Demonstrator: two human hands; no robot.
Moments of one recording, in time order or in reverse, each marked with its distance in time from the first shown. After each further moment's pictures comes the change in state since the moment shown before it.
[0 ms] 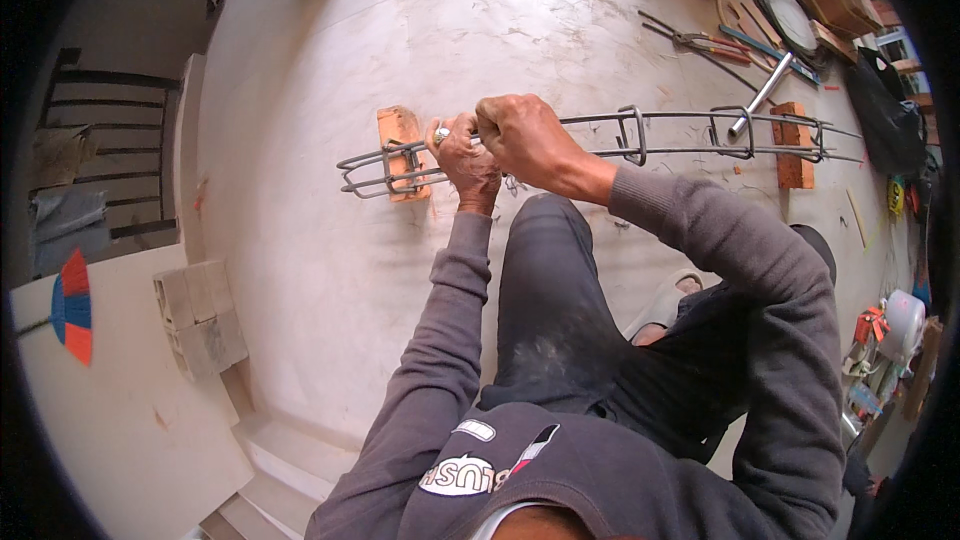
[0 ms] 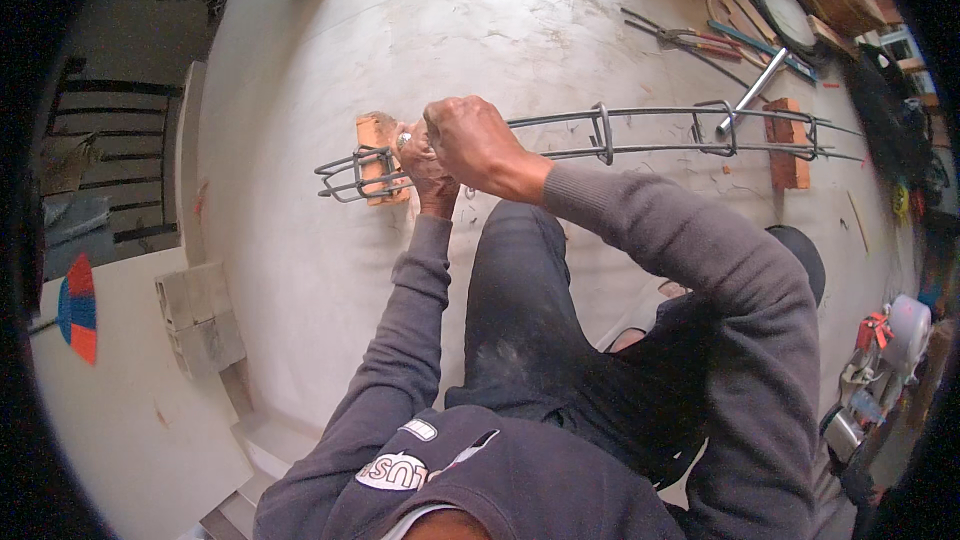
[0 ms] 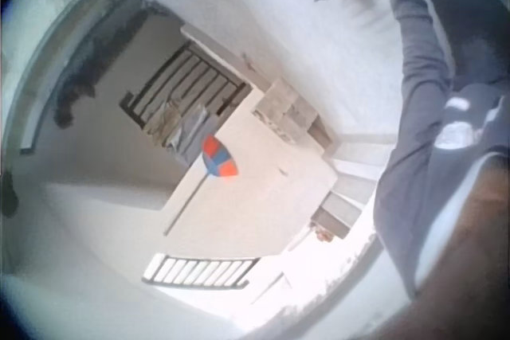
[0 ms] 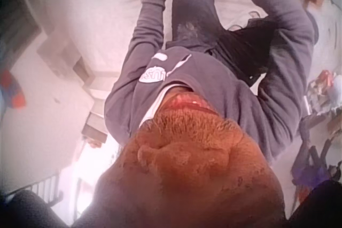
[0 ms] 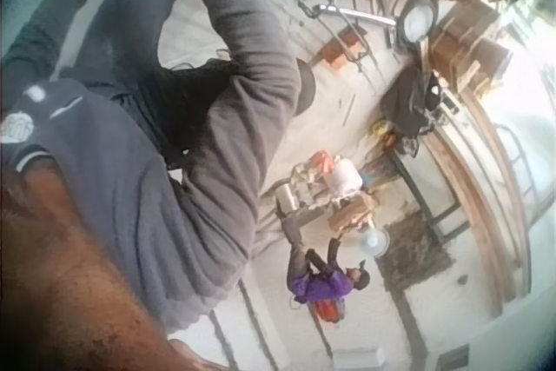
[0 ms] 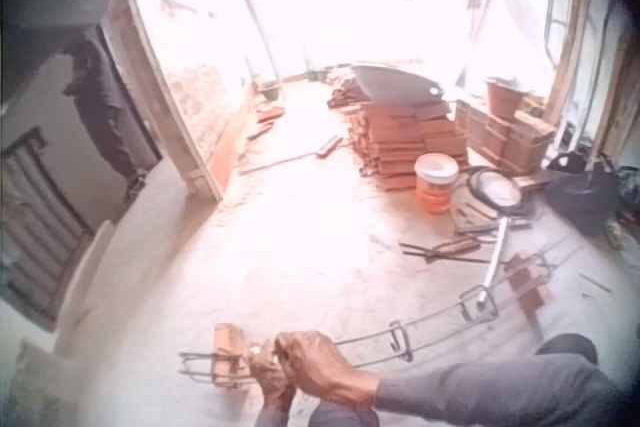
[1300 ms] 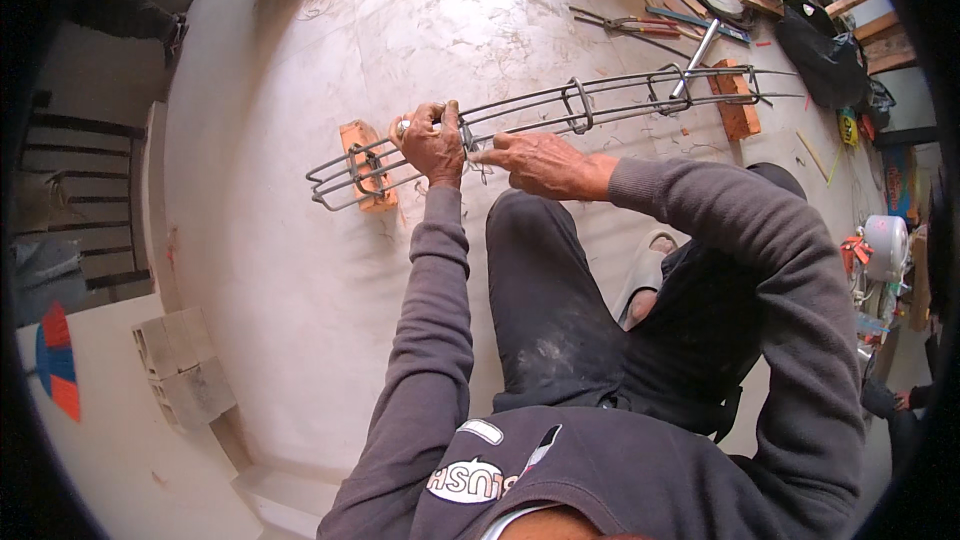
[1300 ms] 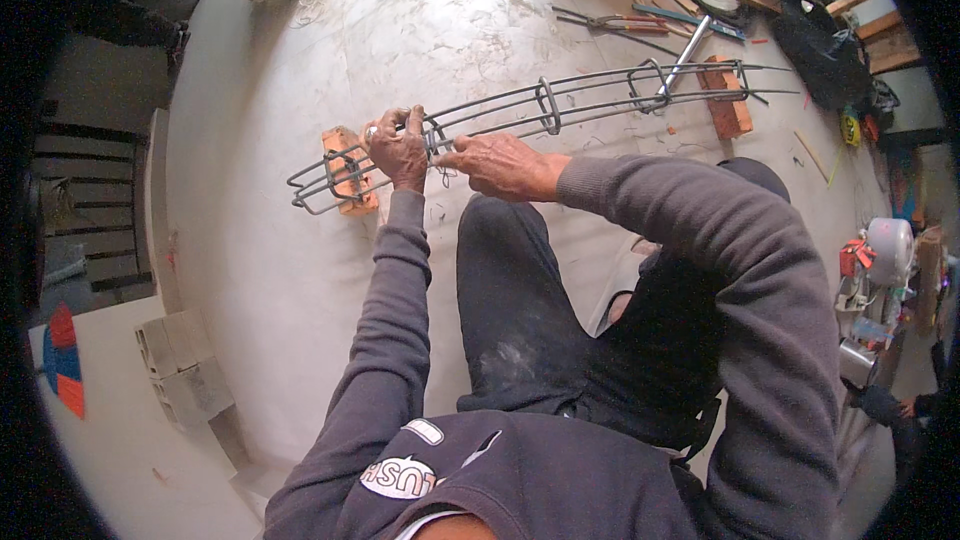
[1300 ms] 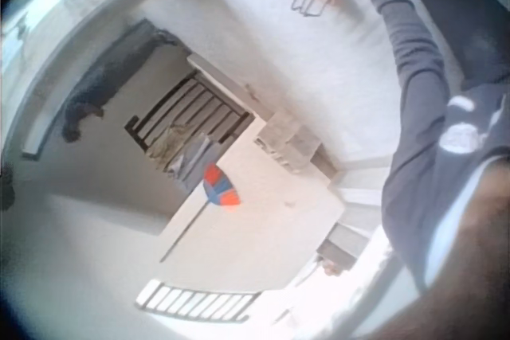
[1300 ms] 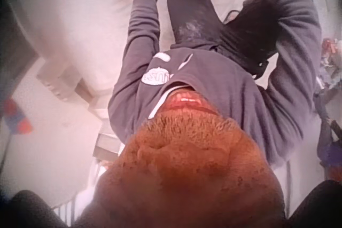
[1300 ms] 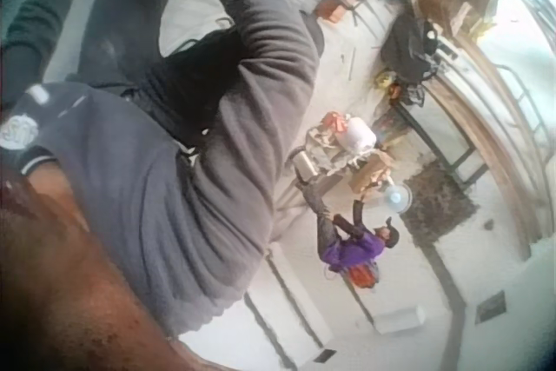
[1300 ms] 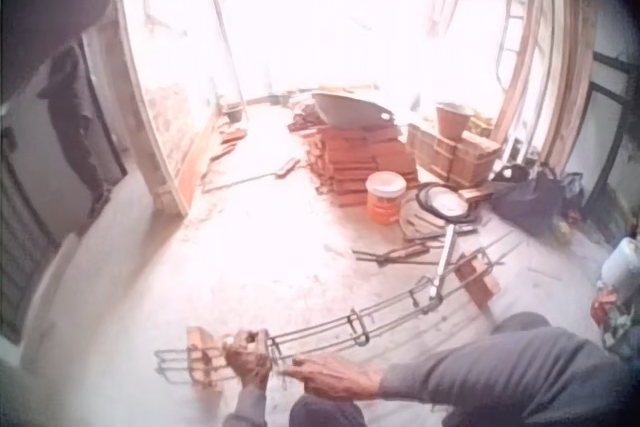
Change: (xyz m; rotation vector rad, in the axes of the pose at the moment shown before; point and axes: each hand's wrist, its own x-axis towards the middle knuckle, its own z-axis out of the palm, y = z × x) left_hand 0.002 0.016 0.007 -0.016 0.100 -0.086; right_hand -0.097 0.032 -0.012 -0.359 -0.275 -0.288
